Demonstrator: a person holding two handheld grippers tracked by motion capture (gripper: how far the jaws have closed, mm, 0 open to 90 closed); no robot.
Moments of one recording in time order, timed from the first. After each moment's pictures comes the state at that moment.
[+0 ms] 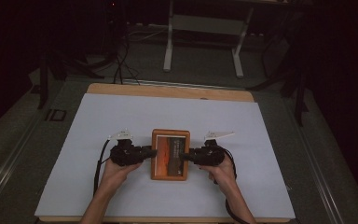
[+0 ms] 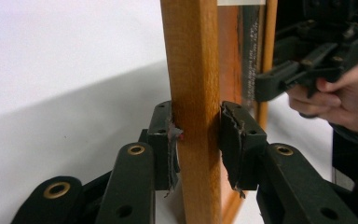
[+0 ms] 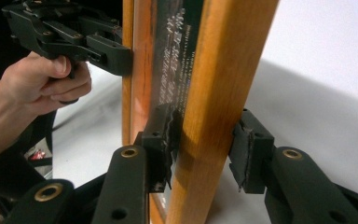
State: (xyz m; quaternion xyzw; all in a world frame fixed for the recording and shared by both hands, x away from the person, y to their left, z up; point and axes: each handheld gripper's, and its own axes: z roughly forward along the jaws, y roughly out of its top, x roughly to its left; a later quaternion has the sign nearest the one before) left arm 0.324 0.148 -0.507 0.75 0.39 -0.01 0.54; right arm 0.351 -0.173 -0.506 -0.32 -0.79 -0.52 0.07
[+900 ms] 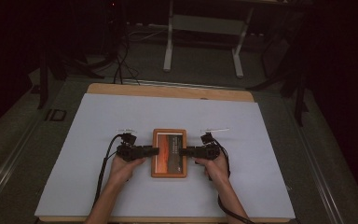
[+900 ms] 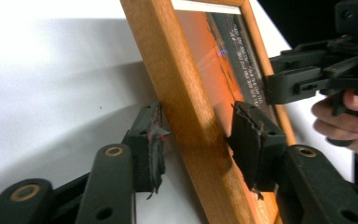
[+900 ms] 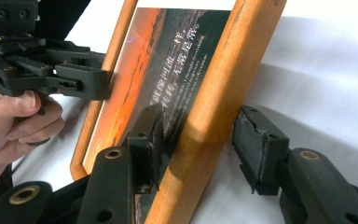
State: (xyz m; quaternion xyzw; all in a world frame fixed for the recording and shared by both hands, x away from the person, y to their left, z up) left arm 0.356 0.144 -0.541 0.72 0.48 -0.06 0.50; right arm 0.381 -0.165 -0.531 -0.45 -0.76 -0.45 0.10
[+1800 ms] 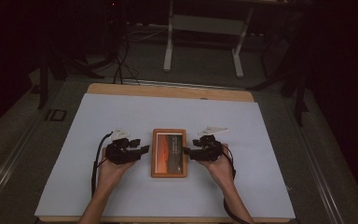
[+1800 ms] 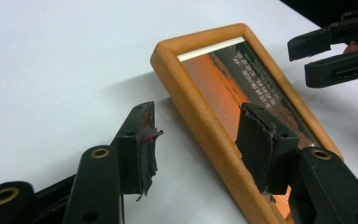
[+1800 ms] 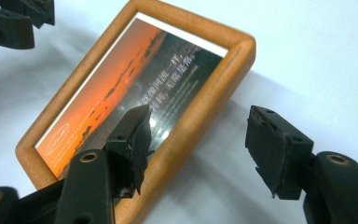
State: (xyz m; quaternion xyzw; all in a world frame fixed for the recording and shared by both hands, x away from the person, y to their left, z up) left arm 0.318 0.159 -0.502 0.75 0.44 0.12 0.48; right arm 0.357 -0.159 -0.494 -0.38 -0.82 -0.41 -0.10
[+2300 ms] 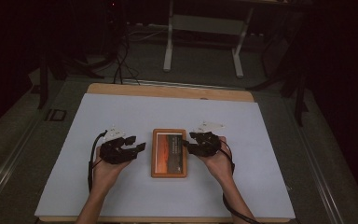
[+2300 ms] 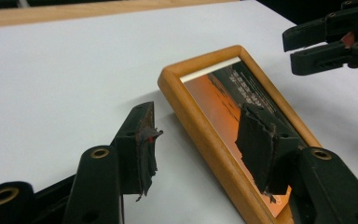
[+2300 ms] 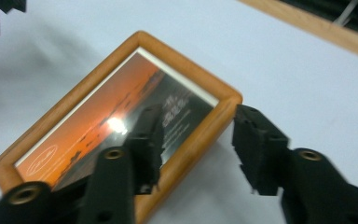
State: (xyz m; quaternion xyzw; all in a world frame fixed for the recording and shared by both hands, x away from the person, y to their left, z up) left arm 0.305 0.166 -0.478 0.74 0.44 0.16 0.48; right arm 0.358 -0.145 -0.473 -0.32 -0.83 -0.41 -0.18
